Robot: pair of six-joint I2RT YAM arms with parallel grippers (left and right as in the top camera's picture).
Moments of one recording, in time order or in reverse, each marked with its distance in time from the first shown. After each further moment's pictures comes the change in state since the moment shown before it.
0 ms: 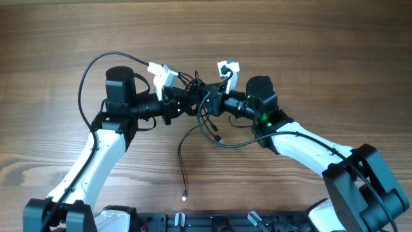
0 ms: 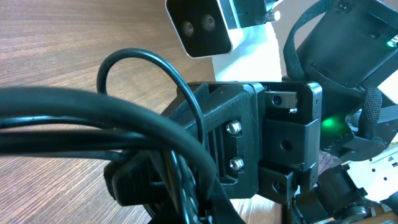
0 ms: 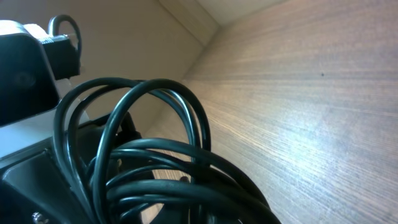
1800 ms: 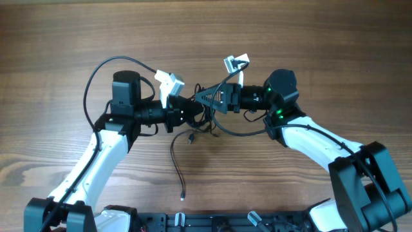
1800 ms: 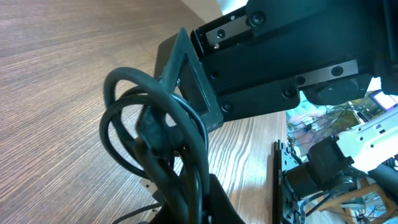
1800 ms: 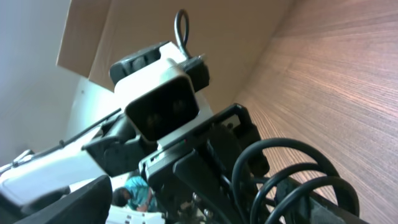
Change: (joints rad) left arm -0.031 -0.002 -0.006 -0.127 0.023 0.125; right arm -0.119 0.005 0.008 0.230 -0.481 0.410
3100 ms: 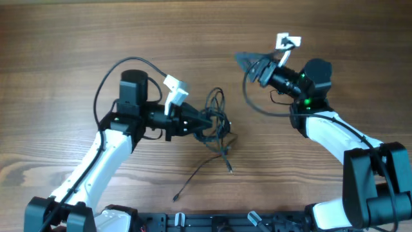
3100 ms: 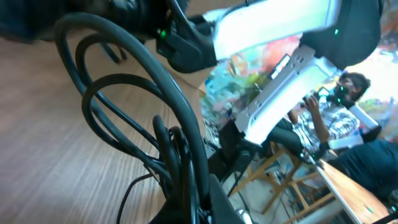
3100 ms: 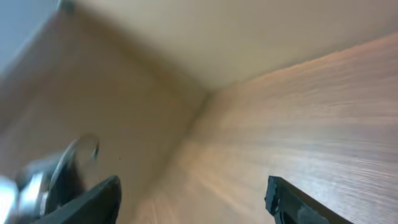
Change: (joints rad) left arm -0.042 0.002 0.015 0.010 0.354 0.005; right arm -0.264 0.000 -0.004 -0.050 0.233 -0.278
